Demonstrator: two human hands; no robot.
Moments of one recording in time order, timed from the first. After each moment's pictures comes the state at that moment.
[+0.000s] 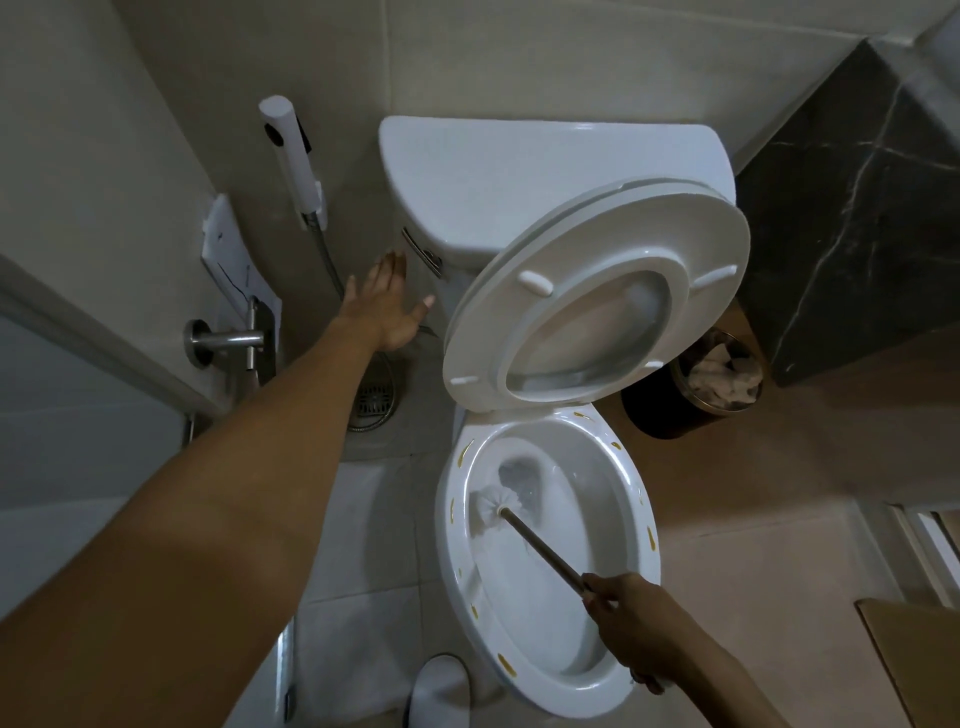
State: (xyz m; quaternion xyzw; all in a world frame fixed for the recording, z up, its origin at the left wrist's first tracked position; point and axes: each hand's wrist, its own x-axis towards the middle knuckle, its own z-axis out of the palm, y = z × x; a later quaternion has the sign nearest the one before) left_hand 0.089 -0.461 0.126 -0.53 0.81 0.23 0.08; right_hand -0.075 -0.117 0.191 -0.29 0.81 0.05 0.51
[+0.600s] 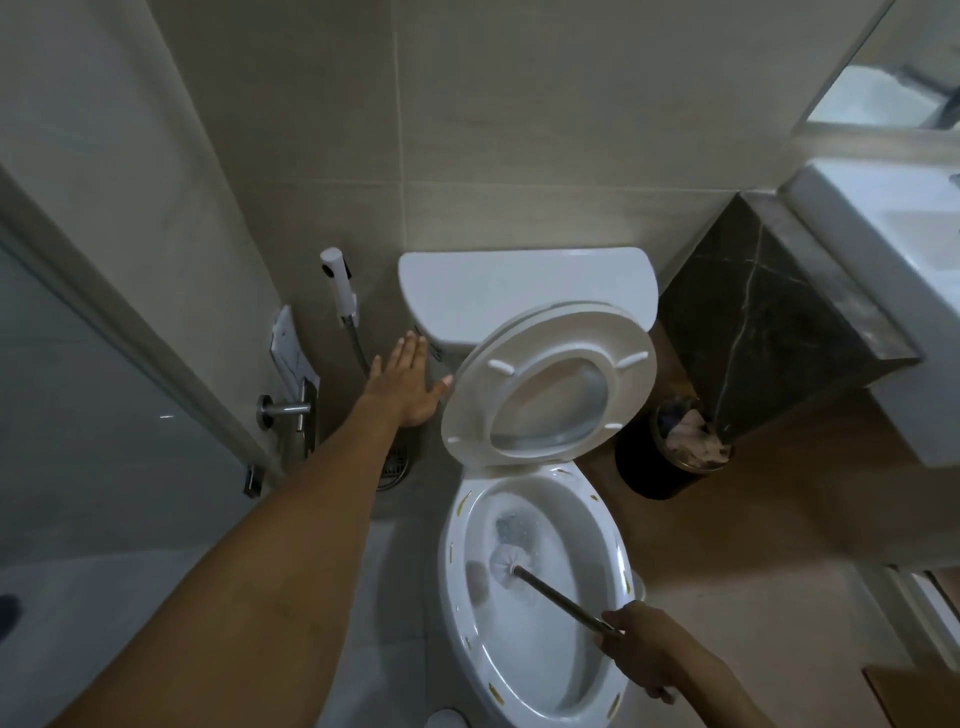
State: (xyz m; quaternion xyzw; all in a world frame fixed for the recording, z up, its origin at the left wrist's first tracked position) left_hand 0.089 -0.381 0.255 -0.53 0.82 0.22 0.08; right_hand -0.109 -0.083 0.271 -0.44 0.76 0.16 0.45
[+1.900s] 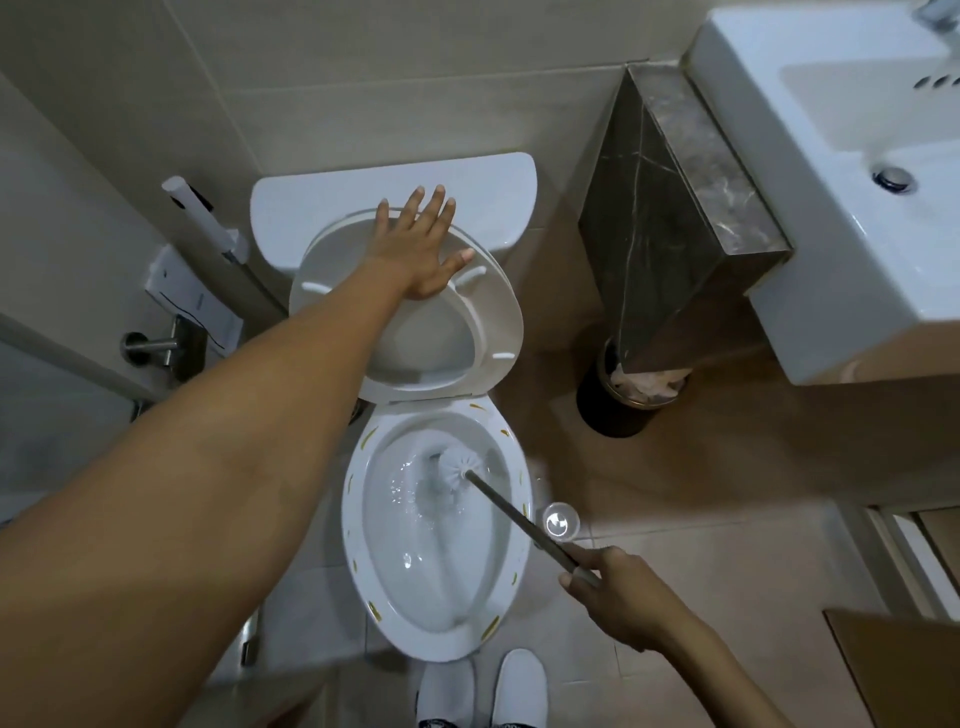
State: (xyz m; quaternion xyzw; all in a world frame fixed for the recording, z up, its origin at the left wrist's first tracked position) left_hand -0.176 -0.337 0.307 -0.48 0.87 0.01 0.11; right_hand -0.325 0.020 0.251 -0.47 0.73 -0.03 0.49
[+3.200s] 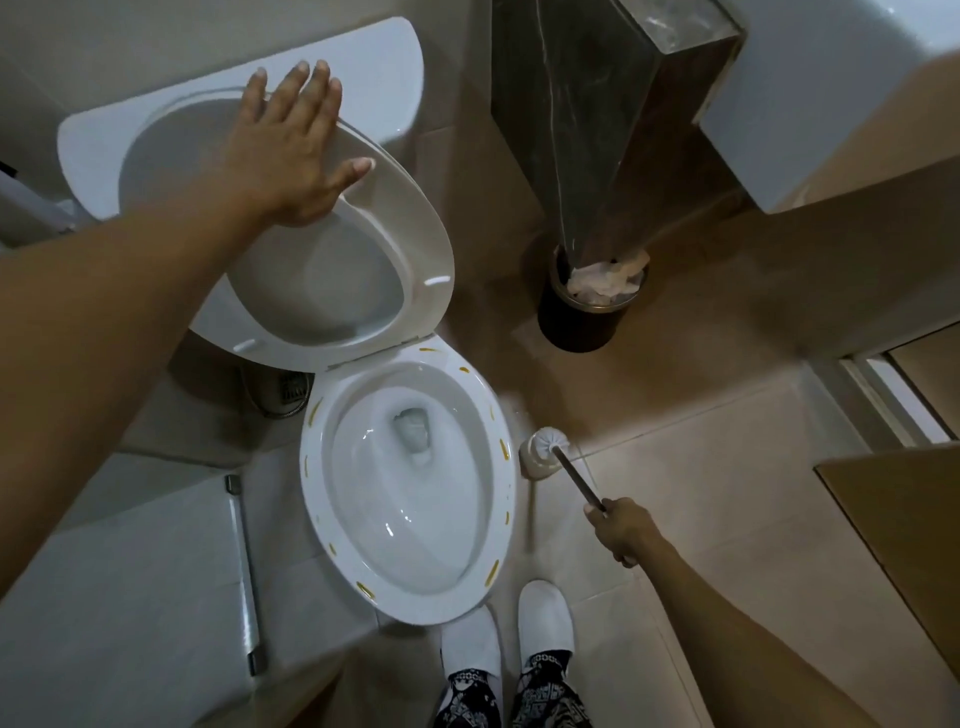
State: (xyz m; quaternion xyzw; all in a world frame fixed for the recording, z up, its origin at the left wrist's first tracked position) left_hand -0.183 -0.344 0.275 -0.37 0.92 -0.13 0.06; right_hand -0.357 0.073 0.026 -0.18 0.84 -0.04 0.51
